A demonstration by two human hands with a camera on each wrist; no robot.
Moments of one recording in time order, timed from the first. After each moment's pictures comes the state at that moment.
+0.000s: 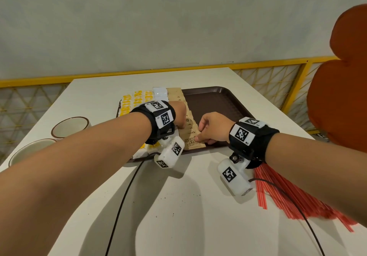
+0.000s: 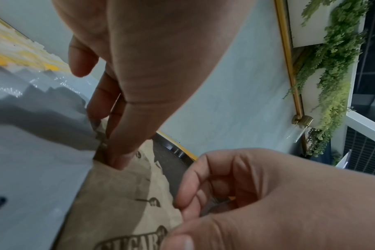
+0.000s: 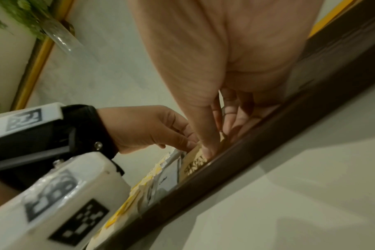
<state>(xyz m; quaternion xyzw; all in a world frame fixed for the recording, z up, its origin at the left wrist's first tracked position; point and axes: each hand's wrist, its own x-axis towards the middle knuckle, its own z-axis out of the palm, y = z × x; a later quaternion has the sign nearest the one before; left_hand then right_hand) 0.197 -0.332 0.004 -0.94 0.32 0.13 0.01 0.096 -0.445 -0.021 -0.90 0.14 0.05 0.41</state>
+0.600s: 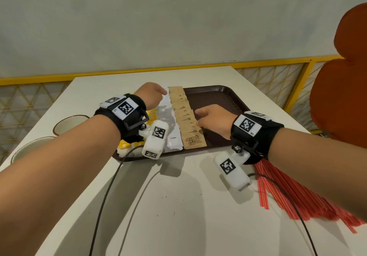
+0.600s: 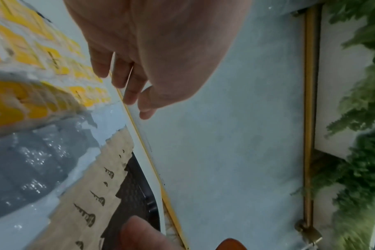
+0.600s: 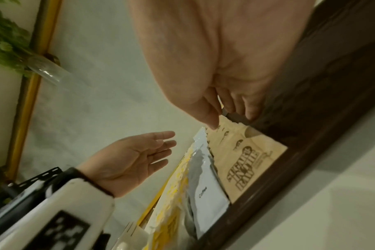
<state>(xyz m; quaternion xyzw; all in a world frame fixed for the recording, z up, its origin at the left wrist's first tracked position) 0.210 -0.275 0.034 -0.92 0.19 0.07 -0.33 0.095 -0.433 0.000 -0.86 0.15 0.03 0.48</state>
